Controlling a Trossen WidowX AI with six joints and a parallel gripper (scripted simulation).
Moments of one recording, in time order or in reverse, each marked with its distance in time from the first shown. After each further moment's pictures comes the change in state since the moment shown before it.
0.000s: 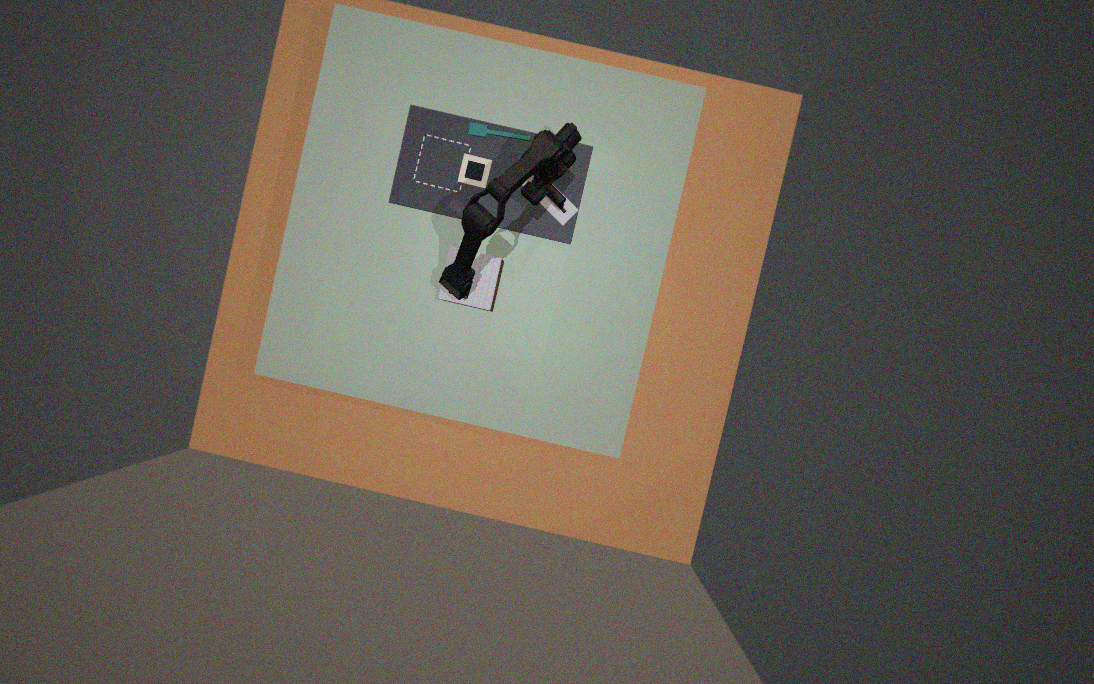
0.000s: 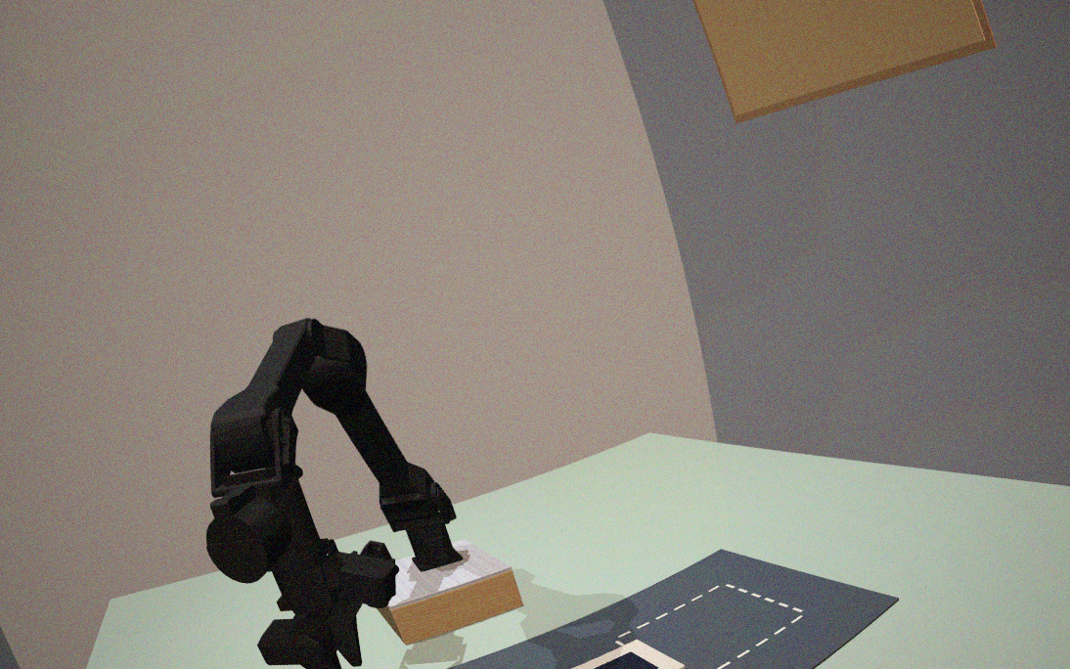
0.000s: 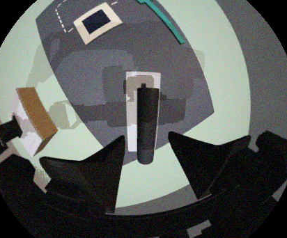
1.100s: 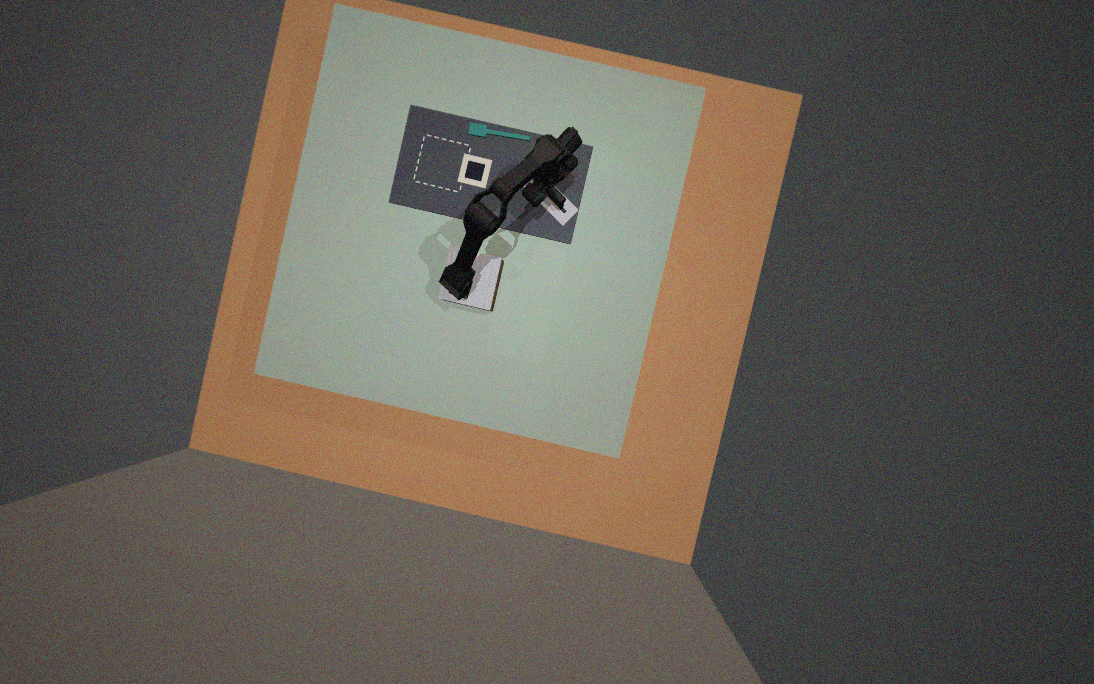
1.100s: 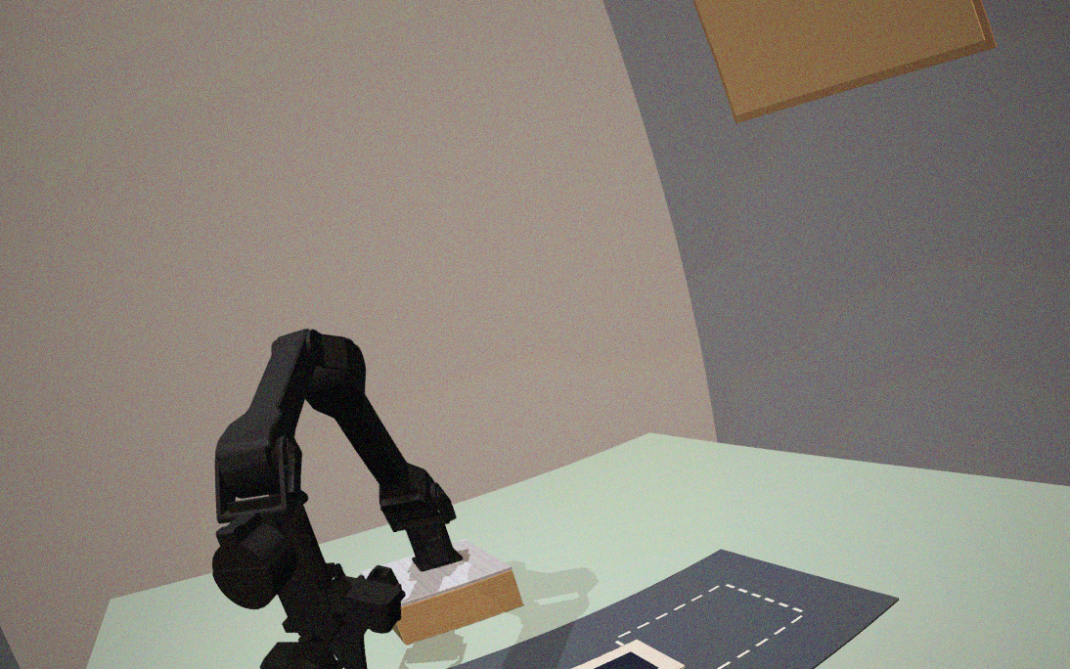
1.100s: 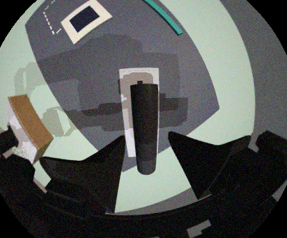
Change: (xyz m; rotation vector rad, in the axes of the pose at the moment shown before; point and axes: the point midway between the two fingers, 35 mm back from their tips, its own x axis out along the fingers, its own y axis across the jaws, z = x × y) arm 0.021 -0.004 -0.002 0.062 0.000 -0.008
